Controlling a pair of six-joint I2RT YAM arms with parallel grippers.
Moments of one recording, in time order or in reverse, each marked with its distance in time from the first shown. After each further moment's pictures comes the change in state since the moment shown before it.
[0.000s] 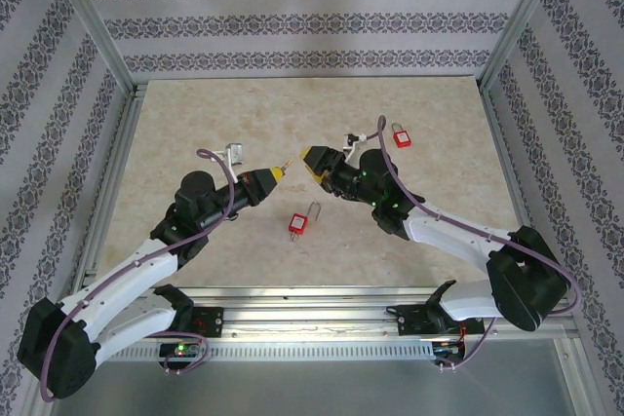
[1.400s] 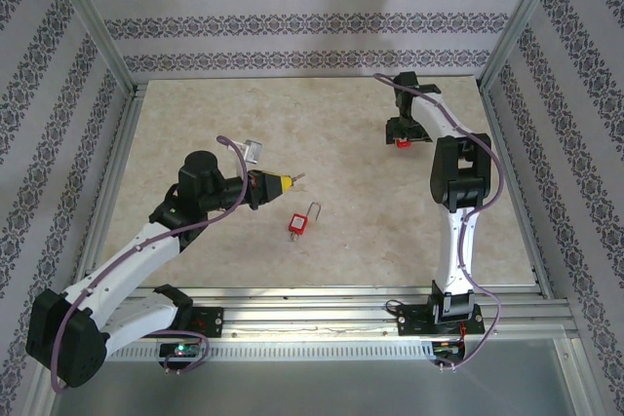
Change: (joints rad) left arm 0.072 0.094 0.140 -0.181 0.347 0.290; right arm -0.600 0.933 1.186 -1.440 0.498 -1.168
